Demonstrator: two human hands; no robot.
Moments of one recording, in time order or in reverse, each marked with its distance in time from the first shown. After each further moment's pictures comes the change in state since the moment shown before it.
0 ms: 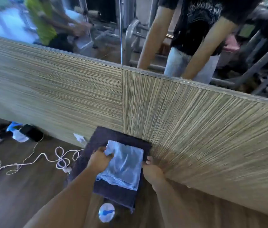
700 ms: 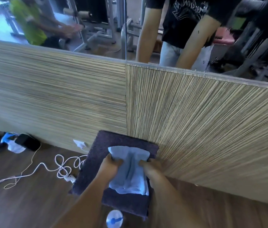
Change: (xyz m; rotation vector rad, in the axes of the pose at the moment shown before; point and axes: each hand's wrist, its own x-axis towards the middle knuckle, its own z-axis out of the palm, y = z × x) left_hand -0.014 0.013 0.004 -0.501 -0.104 -0.088; right_hand 0.046 -0.027 0.039 0.713 0.085 0.303
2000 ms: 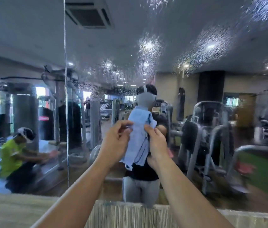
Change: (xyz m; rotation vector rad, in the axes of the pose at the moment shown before) left_hand -0.435 0.474 0.050 -0.124 0.158 1.456; right_hand -0.404 -0.296 -0.397 0.858 -0.106 -1.137
